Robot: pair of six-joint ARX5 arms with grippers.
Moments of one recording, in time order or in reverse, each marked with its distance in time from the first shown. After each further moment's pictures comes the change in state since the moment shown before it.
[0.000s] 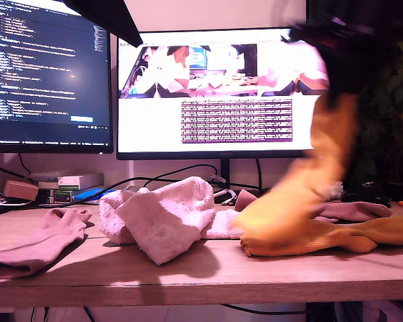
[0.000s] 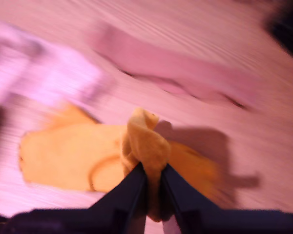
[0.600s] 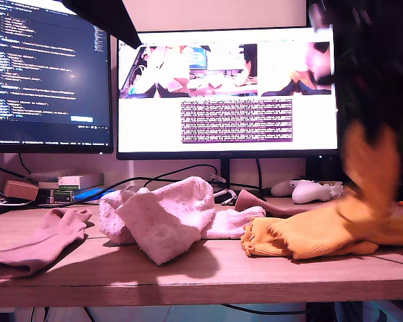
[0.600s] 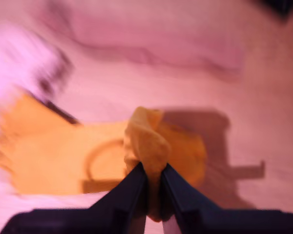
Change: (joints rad) left arm 0.000 0.000 0.000 -0.017 0.000 0.000; right arm -0.087 0.004 -0.166 0.094 0.046 0.081
